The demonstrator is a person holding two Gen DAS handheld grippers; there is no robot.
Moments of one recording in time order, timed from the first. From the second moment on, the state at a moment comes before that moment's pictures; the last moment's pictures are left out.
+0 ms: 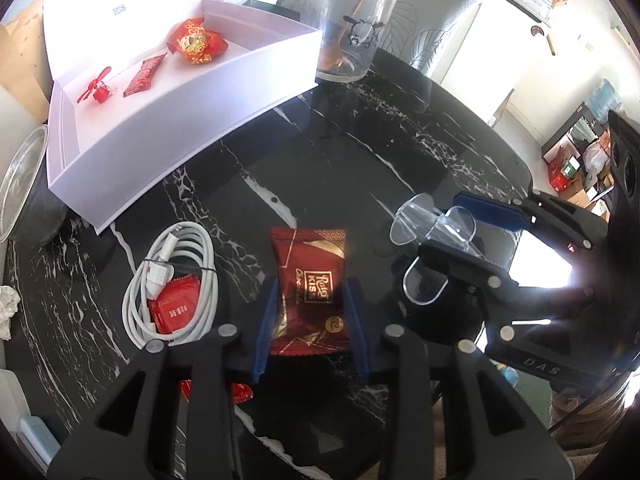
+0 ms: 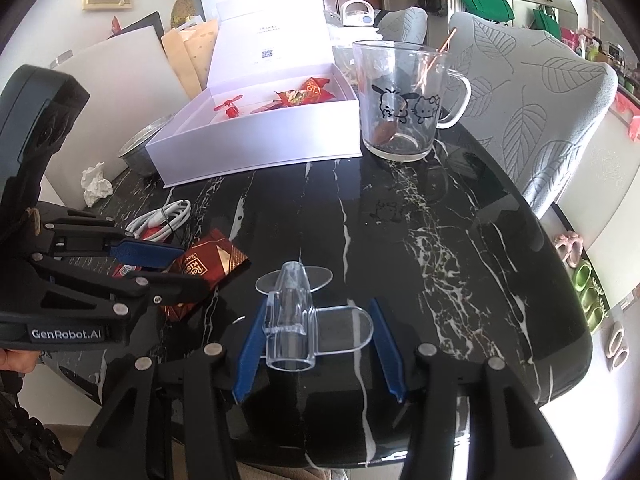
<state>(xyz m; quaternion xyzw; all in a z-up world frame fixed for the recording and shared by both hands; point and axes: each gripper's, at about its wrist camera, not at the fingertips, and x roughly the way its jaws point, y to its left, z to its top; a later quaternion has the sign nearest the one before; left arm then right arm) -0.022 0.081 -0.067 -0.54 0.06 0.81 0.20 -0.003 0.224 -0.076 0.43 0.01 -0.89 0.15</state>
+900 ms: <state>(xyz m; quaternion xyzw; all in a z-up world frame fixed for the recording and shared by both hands) -0.022 0.080 -0.027 -0.49 0.10 0.85 0.18 -0.012 0.217 -0.035 0.40 0.03 -0.90 0.17</state>
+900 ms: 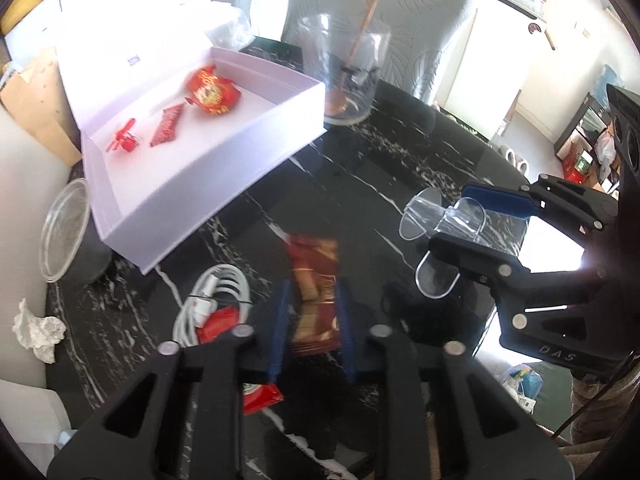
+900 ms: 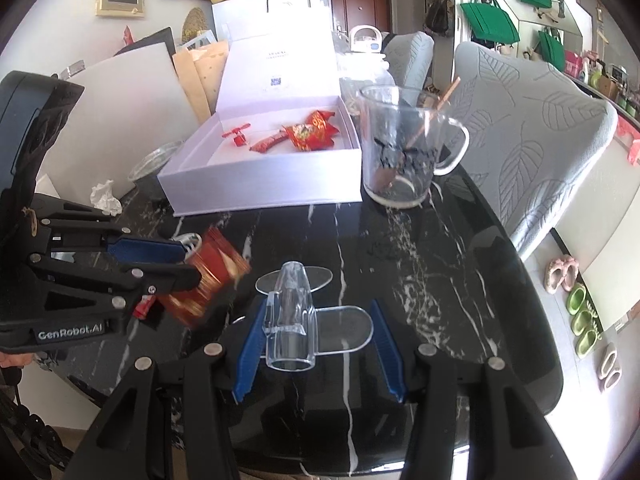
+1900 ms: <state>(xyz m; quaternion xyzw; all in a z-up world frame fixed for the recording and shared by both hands) -0.021 0.086 -0.071 -0.48 0.12 0.84 0.23 0.001 0.232 -0.063 0.42 0.01 -0.89 0.17</state>
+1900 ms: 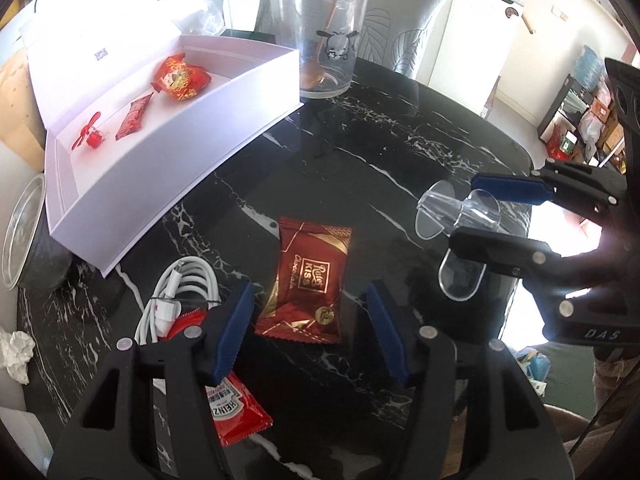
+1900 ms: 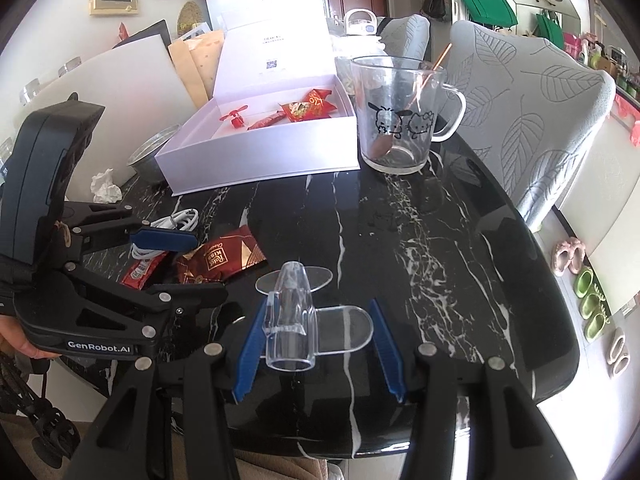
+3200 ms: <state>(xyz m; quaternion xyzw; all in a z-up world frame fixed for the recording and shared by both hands) -0.026 0.079 -0.064 -0.46 0.09 0.85 0.25 -0.005 0.234 -0.058 0.42 0.00 -0.89 0.17</state>
